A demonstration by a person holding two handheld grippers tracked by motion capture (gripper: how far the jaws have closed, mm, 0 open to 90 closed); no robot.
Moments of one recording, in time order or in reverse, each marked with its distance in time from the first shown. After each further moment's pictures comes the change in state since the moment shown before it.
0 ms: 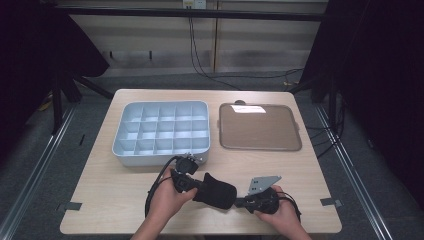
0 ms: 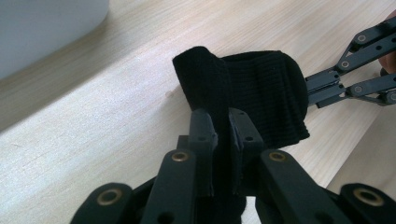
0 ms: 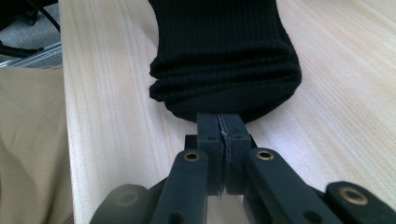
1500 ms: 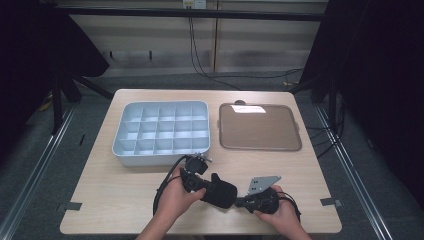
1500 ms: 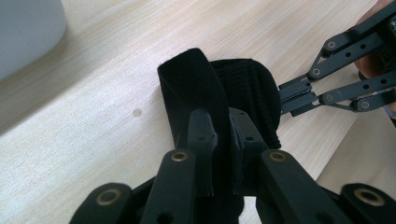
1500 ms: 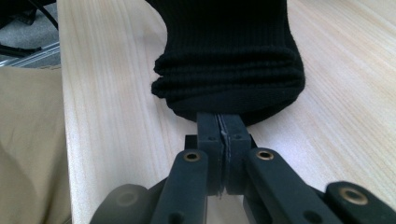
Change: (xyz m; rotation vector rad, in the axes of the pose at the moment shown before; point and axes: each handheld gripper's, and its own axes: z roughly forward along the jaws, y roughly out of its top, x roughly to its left) left arm -0.017 0.012 0.009 0.018 -0.034 0.043; right arm 0.000 0.000 0.000 0.001 -0.008 -0.005
